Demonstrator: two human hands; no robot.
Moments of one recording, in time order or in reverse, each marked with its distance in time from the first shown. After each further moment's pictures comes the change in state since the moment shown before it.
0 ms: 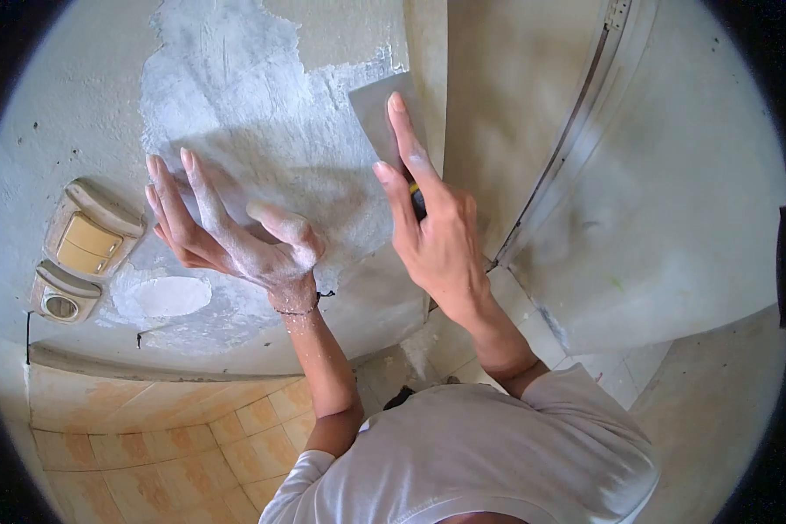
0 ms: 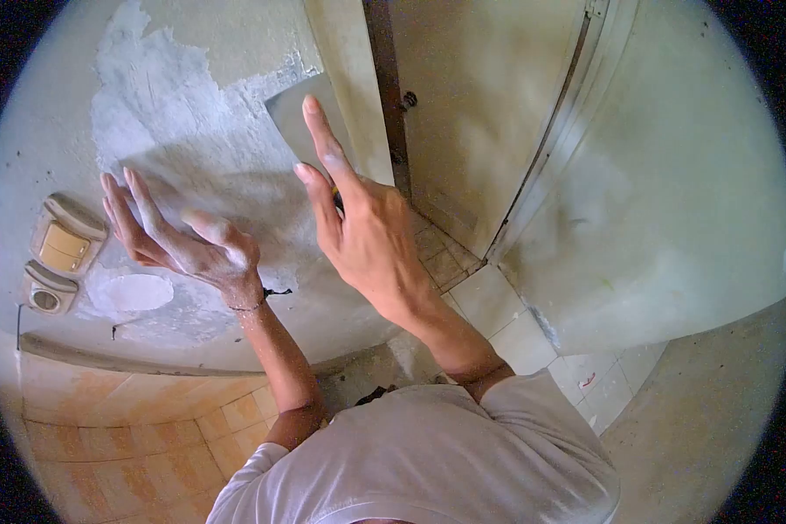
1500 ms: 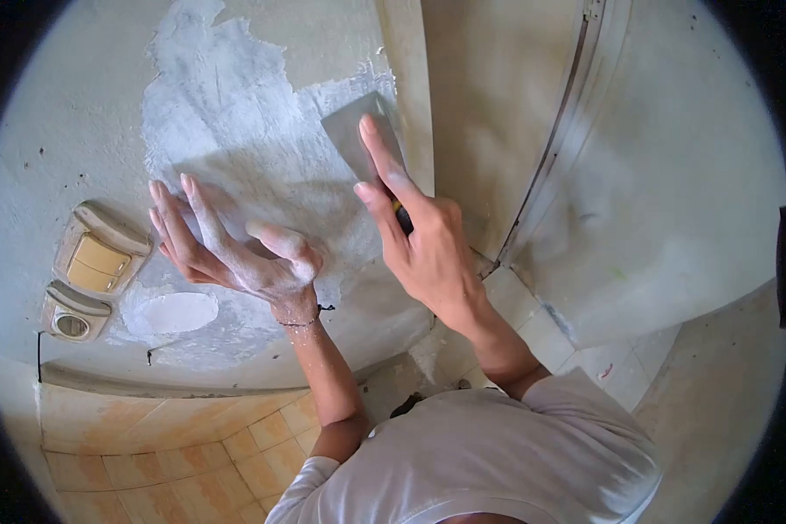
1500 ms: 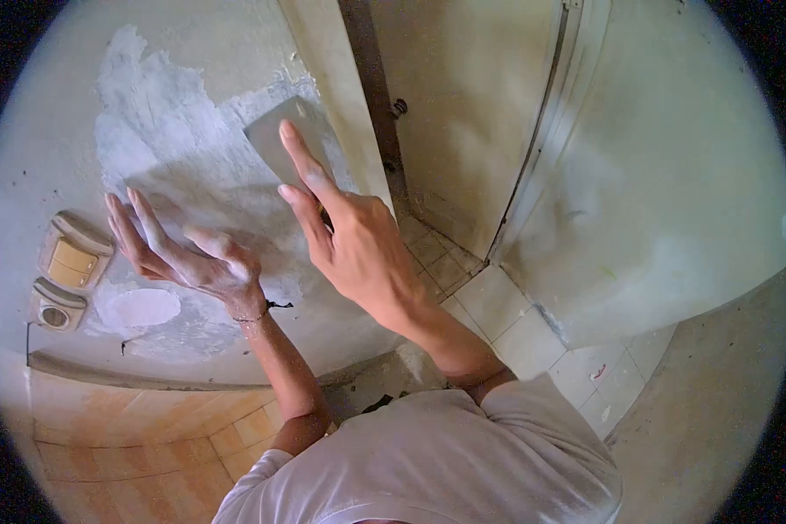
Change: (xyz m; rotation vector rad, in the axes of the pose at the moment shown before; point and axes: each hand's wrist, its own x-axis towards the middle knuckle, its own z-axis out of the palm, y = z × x) left_hand 0.002 -0.003 -0.001 -0.035 0.018 0.036; right_hand 0.008 -0.006 0.003 0.072 0.003 -0.023
